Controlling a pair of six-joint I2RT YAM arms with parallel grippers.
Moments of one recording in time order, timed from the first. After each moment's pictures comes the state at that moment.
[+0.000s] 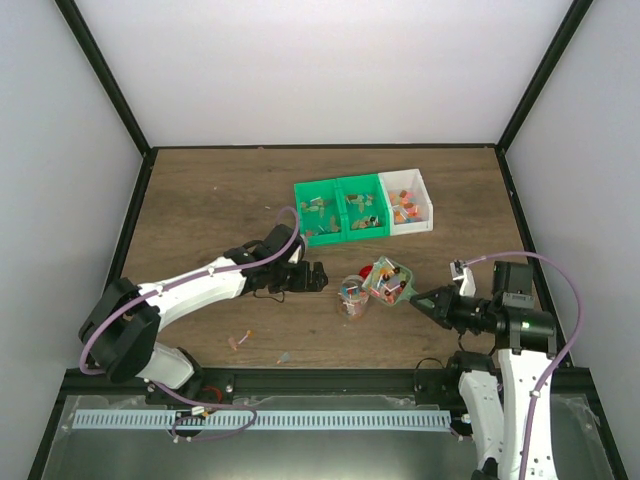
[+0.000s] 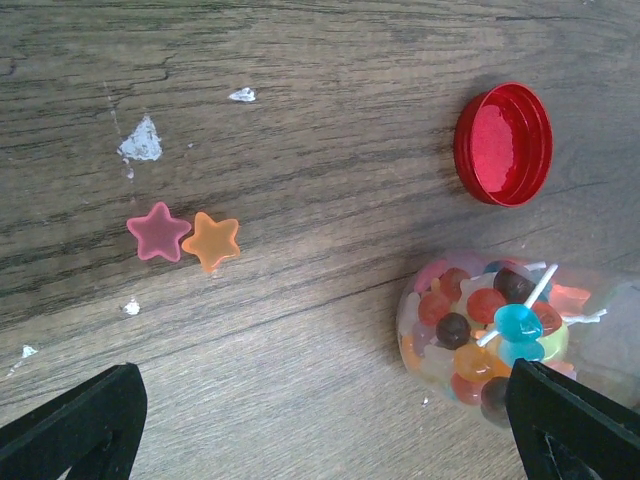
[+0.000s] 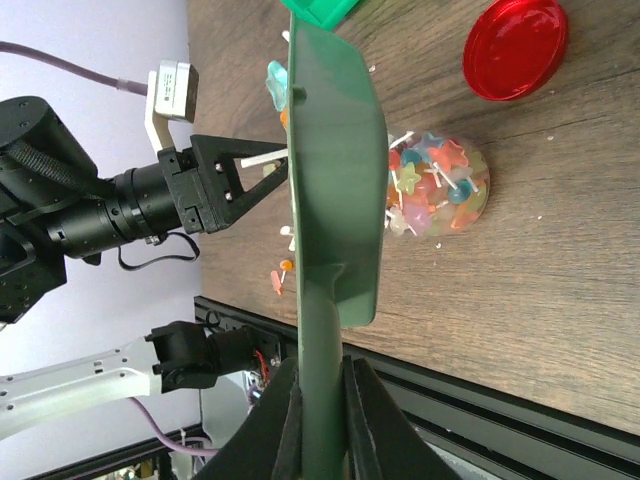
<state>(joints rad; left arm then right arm) -0.77 1.46 0.88 -0.42 0.19 -0.71 -0.15 0.55 0.79 -1.29 -0.89 0.36</state>
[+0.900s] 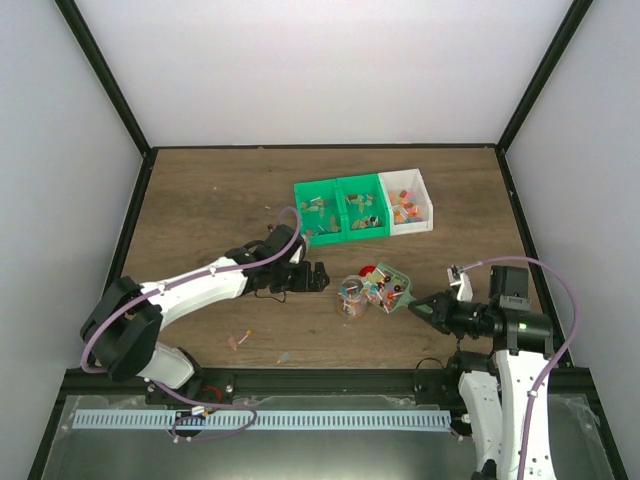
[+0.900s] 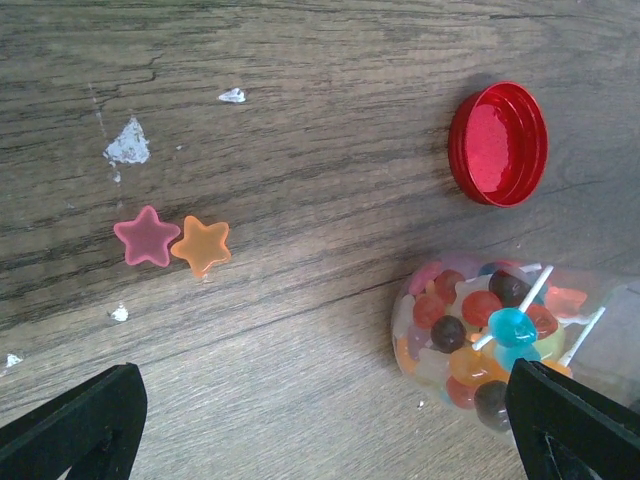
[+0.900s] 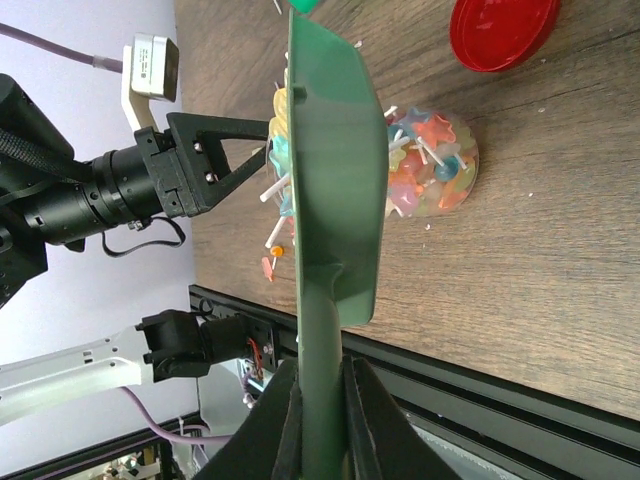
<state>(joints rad) -0.77 1.47 0.88 -0.41 0.20 -0.71 -0.15 0.53 0.74 -1.30 -0.91 0.34</state>
